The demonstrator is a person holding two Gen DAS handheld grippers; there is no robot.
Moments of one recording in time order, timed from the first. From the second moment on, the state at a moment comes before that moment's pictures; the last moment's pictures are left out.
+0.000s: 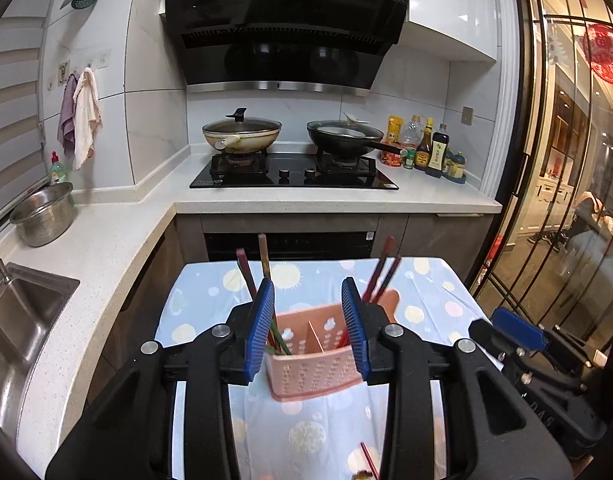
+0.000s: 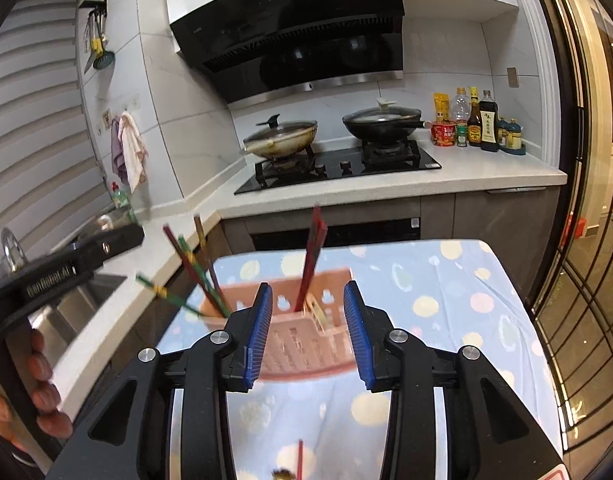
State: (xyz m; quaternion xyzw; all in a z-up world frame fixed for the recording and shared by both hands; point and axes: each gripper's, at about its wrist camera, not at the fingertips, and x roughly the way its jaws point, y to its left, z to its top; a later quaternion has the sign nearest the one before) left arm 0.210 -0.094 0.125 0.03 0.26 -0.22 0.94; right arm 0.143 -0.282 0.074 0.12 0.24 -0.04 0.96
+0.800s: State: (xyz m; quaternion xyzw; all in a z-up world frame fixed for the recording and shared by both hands) left arm 0.069 -0.064 -0.045 0.08 0.42 -0.22 0.88; right arm -0.034 -0.206 -0.087 0.09 0.42 -0.04 0.90
